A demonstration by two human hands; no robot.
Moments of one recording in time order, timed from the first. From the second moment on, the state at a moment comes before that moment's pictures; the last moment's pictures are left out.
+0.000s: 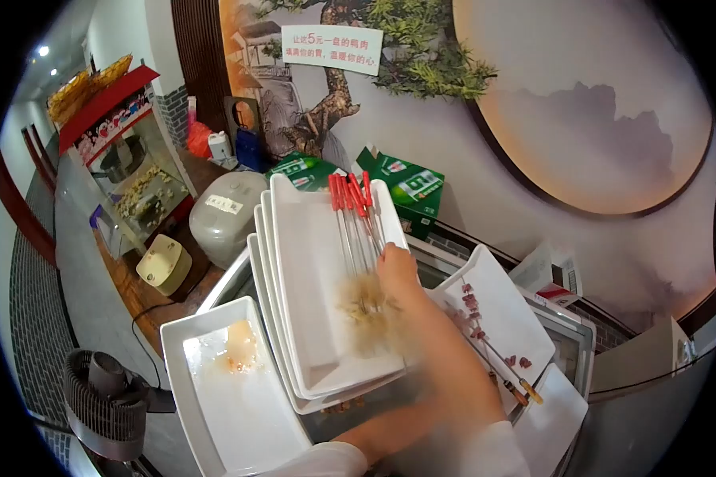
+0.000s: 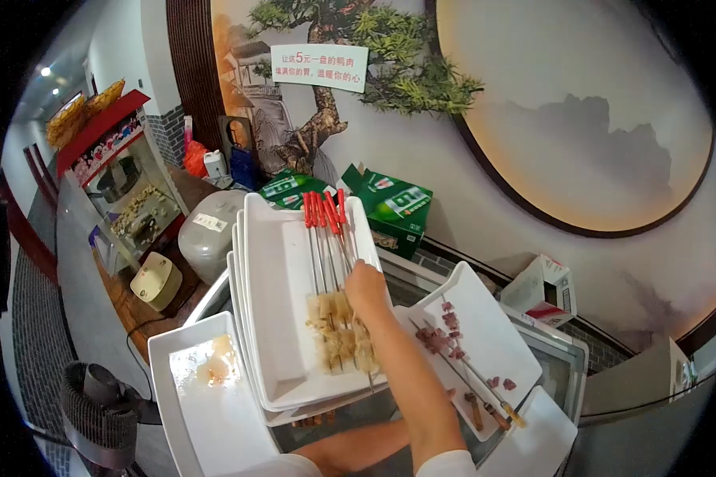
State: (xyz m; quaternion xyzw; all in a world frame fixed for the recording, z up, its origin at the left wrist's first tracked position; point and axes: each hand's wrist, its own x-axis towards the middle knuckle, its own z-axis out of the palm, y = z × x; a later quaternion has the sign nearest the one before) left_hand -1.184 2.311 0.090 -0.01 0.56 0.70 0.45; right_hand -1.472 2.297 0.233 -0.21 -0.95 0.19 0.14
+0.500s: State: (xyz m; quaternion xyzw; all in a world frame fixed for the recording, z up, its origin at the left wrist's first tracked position) left_hand -1.233 2.127 0.230 0.70 0.50 0.25 0.44; right_hand -1.515 2.261 0.266 -0.25 -0.91 0.32 0.03
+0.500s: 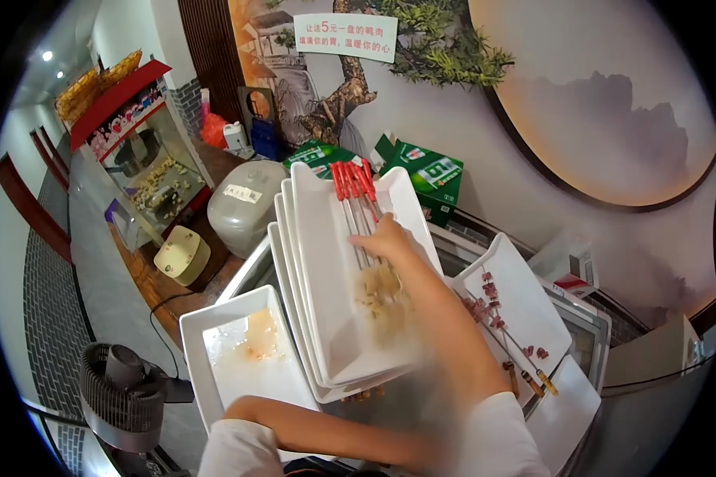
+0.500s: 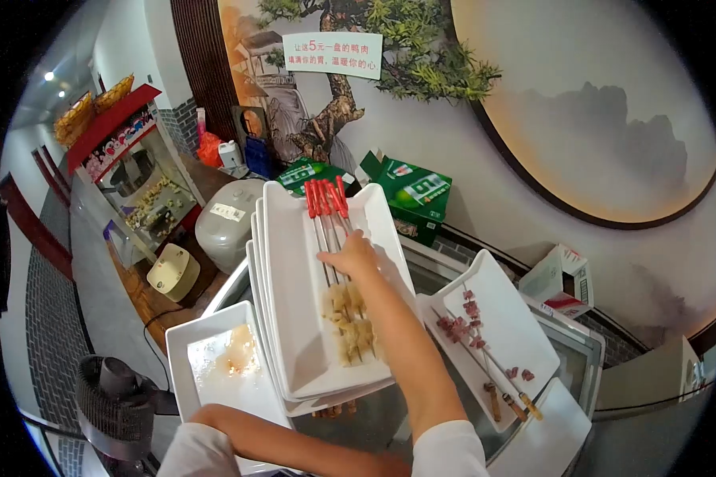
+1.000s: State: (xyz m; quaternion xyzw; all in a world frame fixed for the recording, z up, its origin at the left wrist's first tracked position) left_hand -1.406 2.029 0.474 0.52 0.78 0.14 -0.33; right_hand -1.490 2.205 0.369 0.02 -0.89 0.43 0.13
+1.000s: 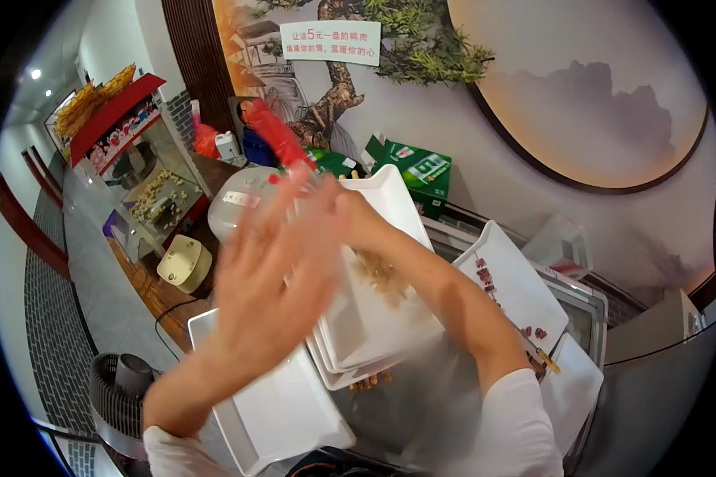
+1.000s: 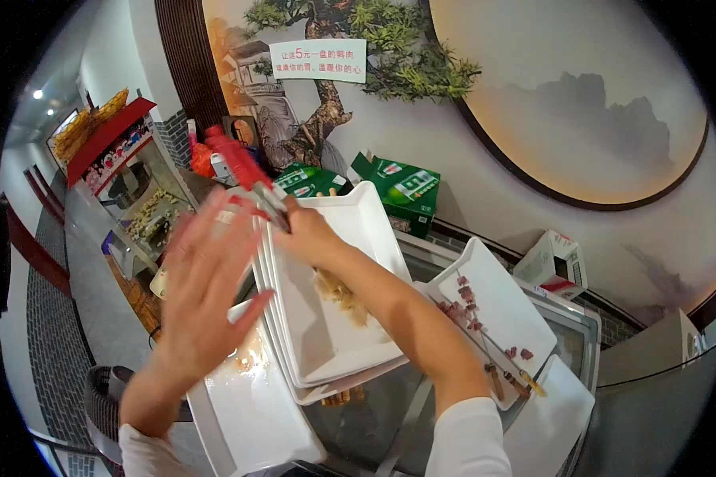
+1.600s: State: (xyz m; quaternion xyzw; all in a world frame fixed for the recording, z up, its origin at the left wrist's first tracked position) left_hand -1.389 1.962 0.430 0.01 0.64 0.45 0.62; right_hand -1.399 2.140 0.326 0.44 -0.85 0.24 0.17
